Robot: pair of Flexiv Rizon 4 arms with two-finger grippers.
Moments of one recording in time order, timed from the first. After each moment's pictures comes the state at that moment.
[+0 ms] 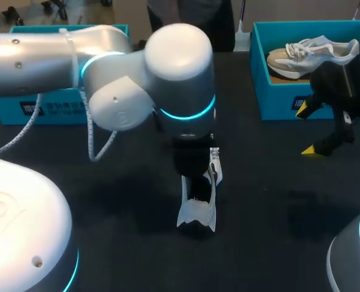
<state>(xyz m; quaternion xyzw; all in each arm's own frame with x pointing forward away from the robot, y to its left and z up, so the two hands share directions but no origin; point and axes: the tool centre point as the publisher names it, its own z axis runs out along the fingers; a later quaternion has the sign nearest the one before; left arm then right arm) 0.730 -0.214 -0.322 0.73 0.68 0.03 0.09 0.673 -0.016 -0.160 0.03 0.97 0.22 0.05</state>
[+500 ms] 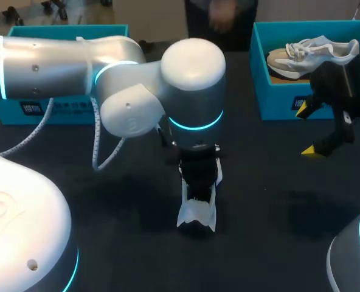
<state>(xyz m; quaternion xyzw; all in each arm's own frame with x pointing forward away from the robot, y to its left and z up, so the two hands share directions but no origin) 0.713 -0.207 -0.337 0.65 0.76 0.02 0.06 0.673 -0.016 -0.160 0.03 0.97 0.22 0.05</state>
